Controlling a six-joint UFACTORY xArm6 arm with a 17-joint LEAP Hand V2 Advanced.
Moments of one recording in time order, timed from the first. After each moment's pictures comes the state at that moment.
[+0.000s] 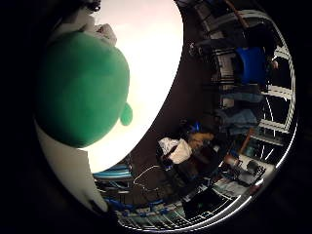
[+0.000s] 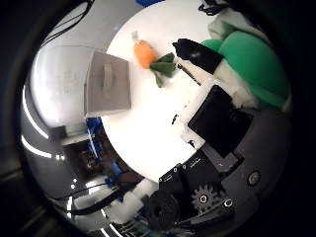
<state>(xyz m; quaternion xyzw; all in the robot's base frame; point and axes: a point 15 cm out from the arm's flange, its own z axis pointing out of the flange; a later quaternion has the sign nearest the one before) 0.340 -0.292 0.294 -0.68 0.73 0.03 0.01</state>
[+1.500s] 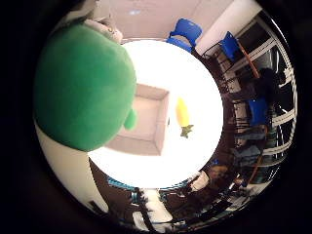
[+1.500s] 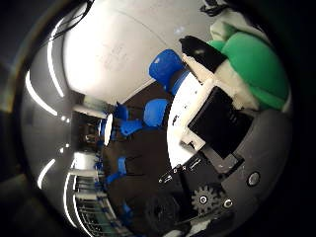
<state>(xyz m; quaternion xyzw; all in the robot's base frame) 0.502 0.154 0.451 -0.77 0.60 0.01 0.20</state>
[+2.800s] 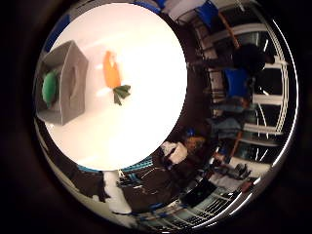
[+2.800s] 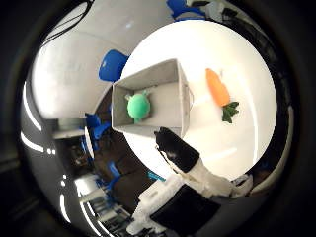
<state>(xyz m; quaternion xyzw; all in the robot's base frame) 0.476 -0.123 0.391 -0.65 0.76 -0.01 0.06</state>
